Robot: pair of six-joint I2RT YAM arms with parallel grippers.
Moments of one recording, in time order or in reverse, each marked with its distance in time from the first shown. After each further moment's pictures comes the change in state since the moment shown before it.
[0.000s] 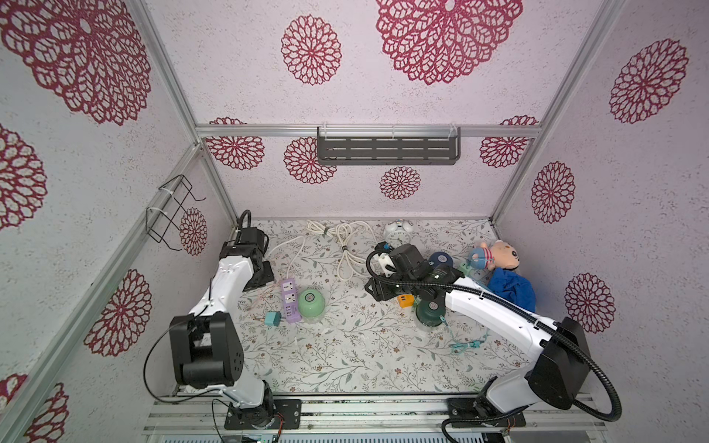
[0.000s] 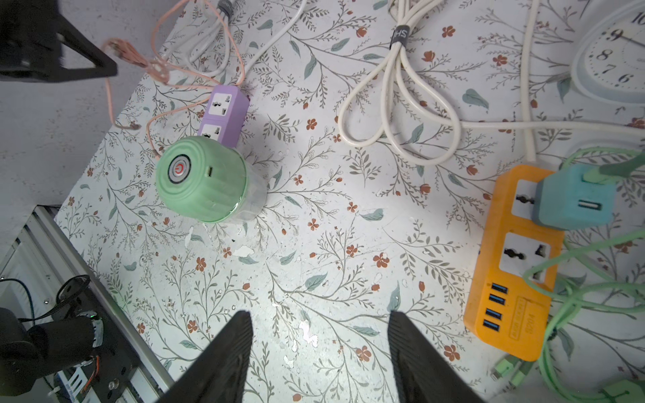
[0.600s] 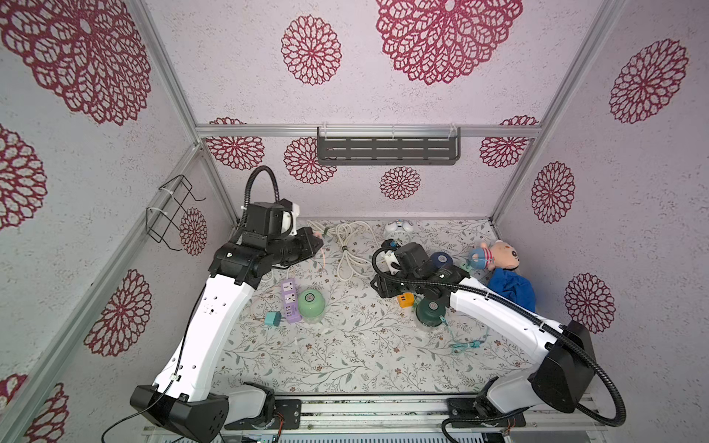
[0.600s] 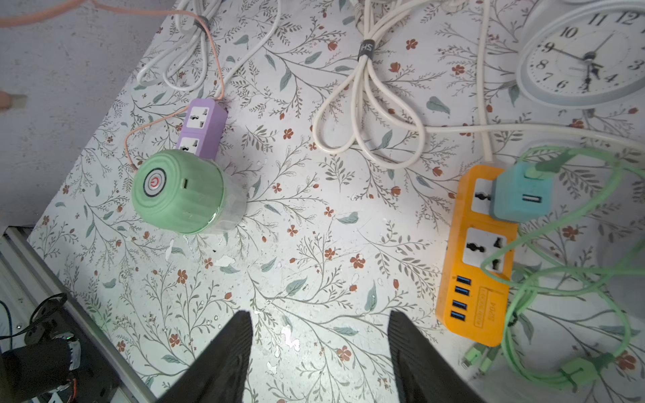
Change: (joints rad) left arm -0.419 -0.200 0.257 0.159 0.567 -0.350; right arm -0.035 -0.030 -0.011 -0.015 0.055 -0.001
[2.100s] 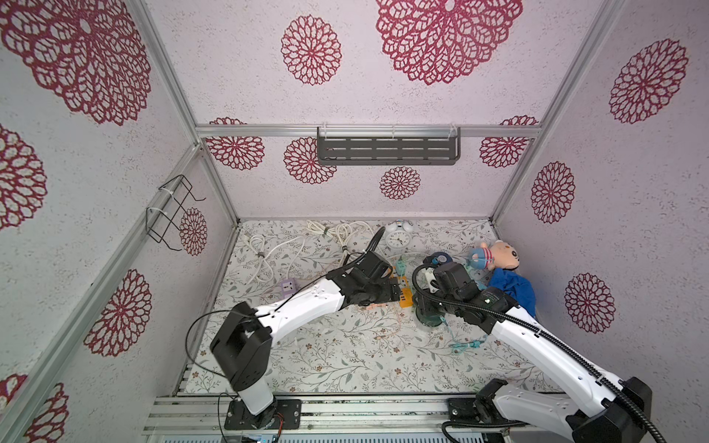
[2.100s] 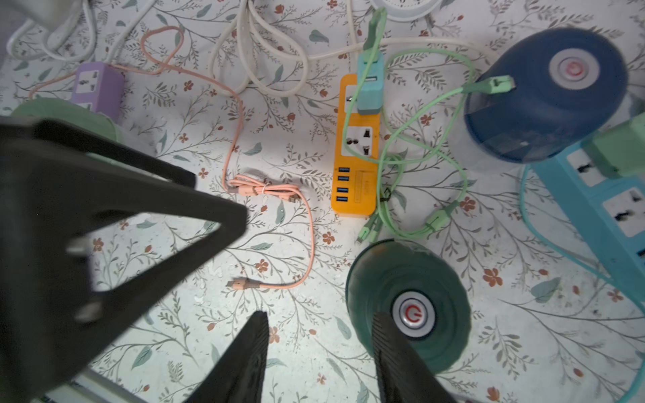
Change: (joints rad) left arm -0.488 0.274 -0.286 0.286 -0.374 -0.176; right arm -0.095 -0.341 -0.253 -0.180 0.076 -0.001
